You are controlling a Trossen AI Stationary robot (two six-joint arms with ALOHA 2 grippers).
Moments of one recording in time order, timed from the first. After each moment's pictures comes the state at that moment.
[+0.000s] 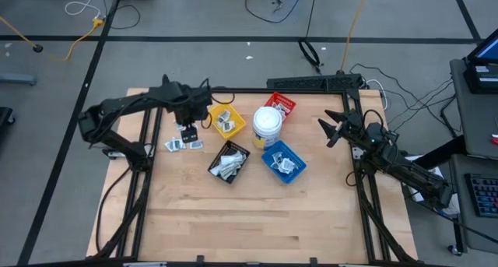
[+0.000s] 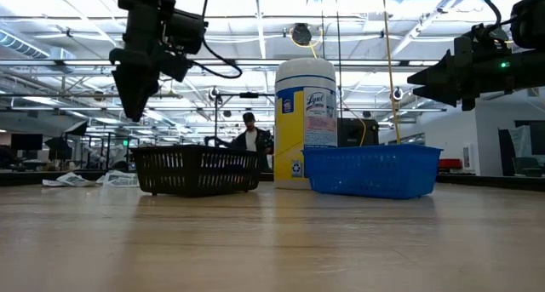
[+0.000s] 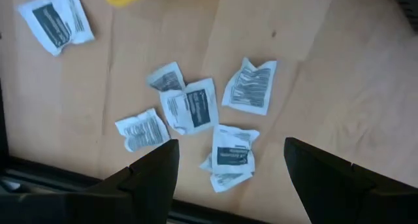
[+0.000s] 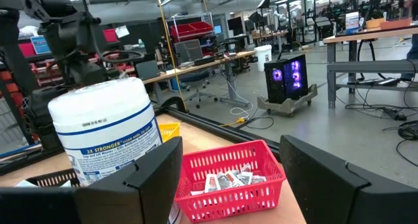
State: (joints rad) left arm 0.51 1.47 1.17 -1.30 -0.03 0.22; right arm -0.59 0.02 0.01 0.06 0.03 0.20
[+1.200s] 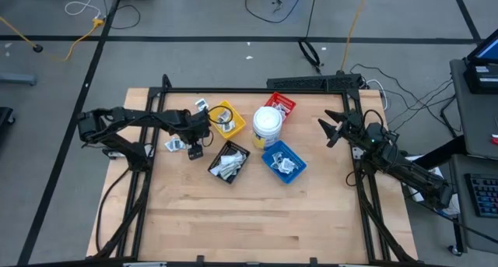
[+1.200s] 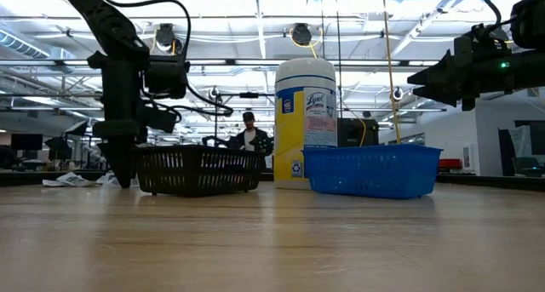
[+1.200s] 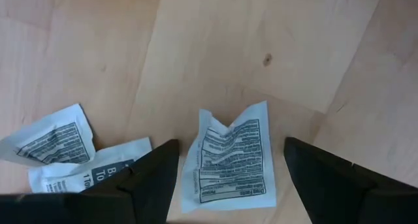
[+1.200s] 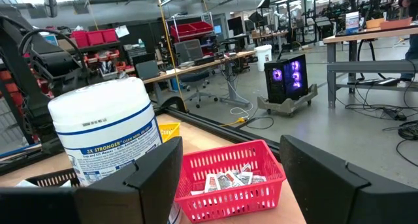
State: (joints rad) left arm 0.44 1.46 0.67 -0.62 0.03 0.11; right arm -0.60 0.02 0.01 0.06 0.03 0.20
